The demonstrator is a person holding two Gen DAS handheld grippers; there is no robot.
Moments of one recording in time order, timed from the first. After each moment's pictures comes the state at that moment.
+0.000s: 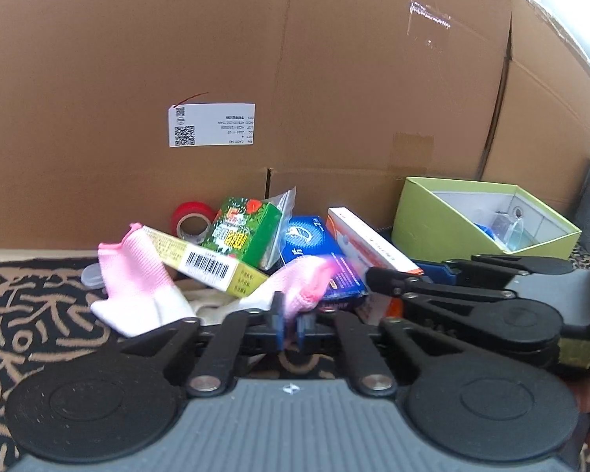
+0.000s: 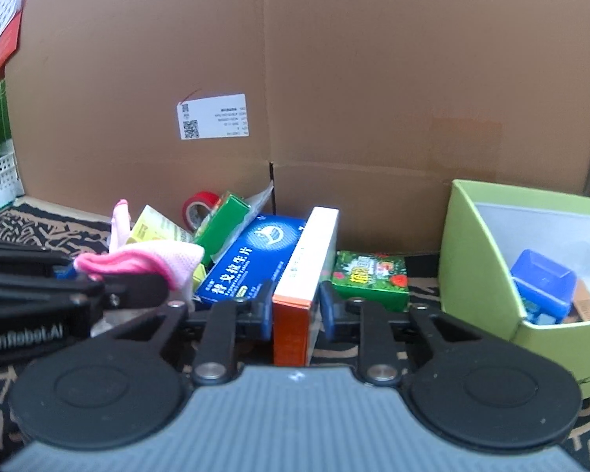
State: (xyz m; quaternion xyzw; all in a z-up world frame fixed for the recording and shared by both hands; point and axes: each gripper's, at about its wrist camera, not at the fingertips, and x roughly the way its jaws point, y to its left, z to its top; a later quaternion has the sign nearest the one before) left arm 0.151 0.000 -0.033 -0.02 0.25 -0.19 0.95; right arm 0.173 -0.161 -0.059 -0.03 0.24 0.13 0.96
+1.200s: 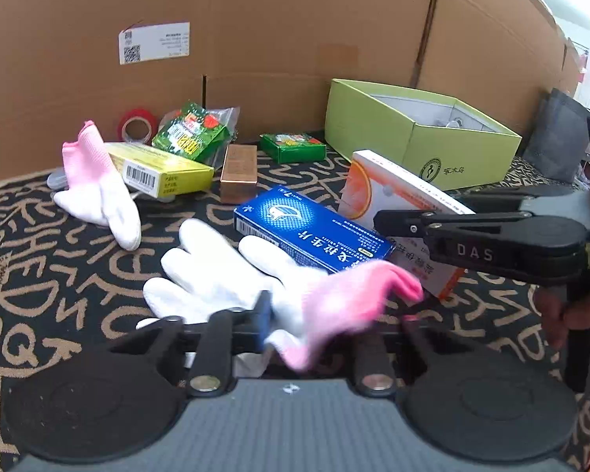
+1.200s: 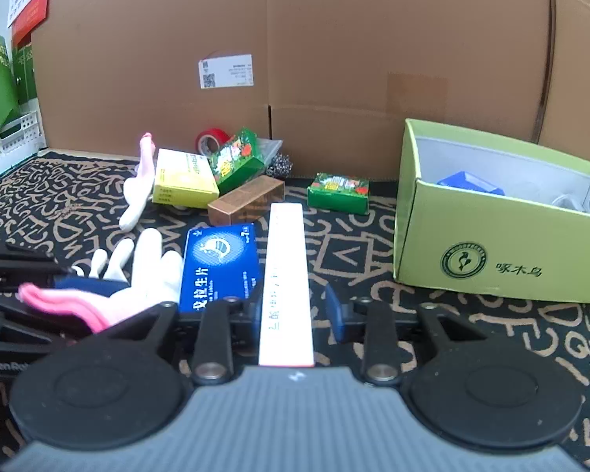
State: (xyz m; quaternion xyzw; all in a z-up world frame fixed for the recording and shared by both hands) left arm 0.082 -0.016 -0.068 0.02 0.33 -0.24 0.91; right arm 0.091 -0.193 -0.063 -0.04 0.29 0.14 0.95
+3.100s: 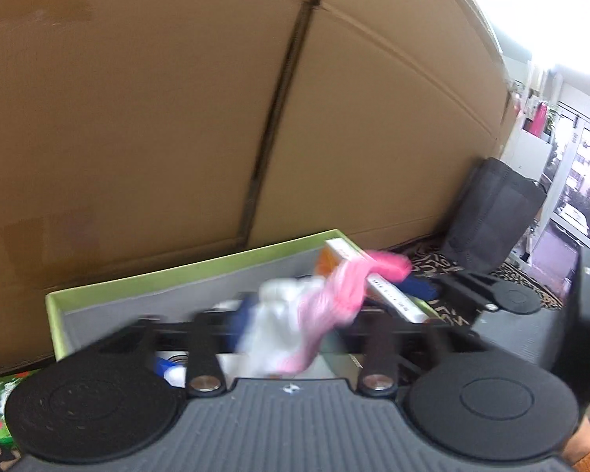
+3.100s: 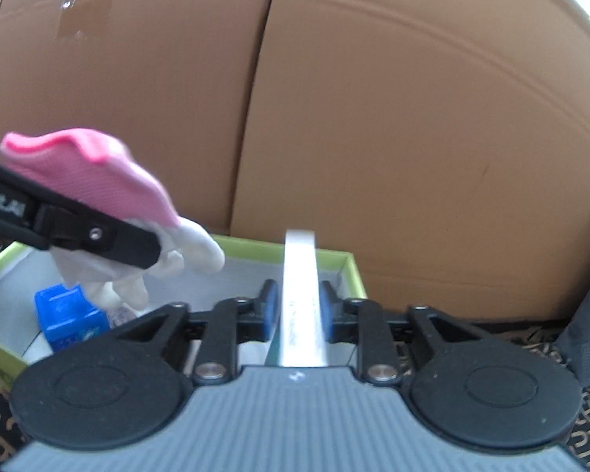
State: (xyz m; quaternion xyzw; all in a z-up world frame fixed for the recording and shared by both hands) left arm 0.229 -0.266 0.006 -0.03 0.26 -0.39 0.88; right arm 0.195 -0.418 -0.013 -0.08 0.20 -0.05 0.97
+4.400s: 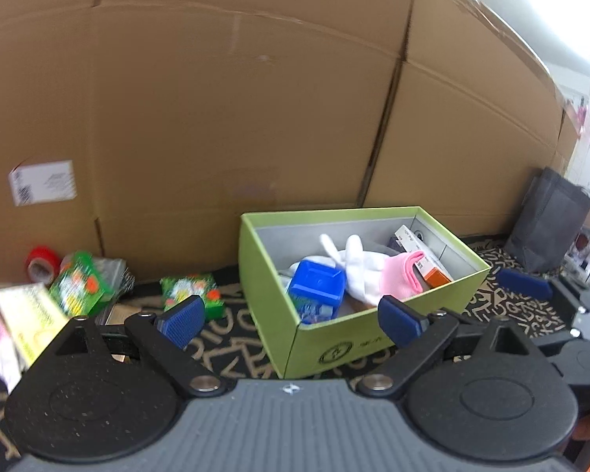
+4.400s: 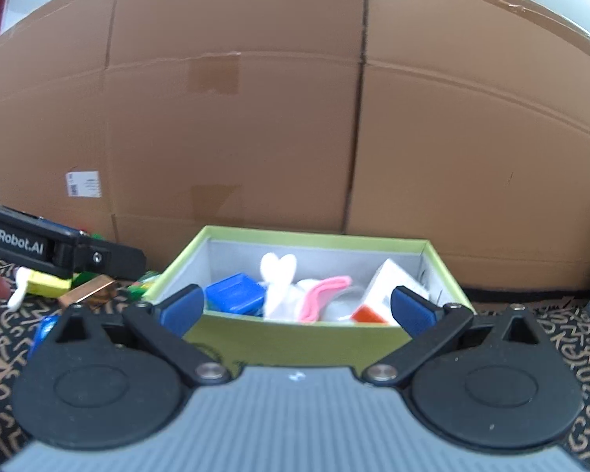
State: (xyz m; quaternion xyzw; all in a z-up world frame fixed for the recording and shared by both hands) left arm 0.130 -0.142 0.013 -0.03 0.26 -0.24 0.93; right arm 0.080 -0.340 0.019 -0.03 0.18 0.02 0.98
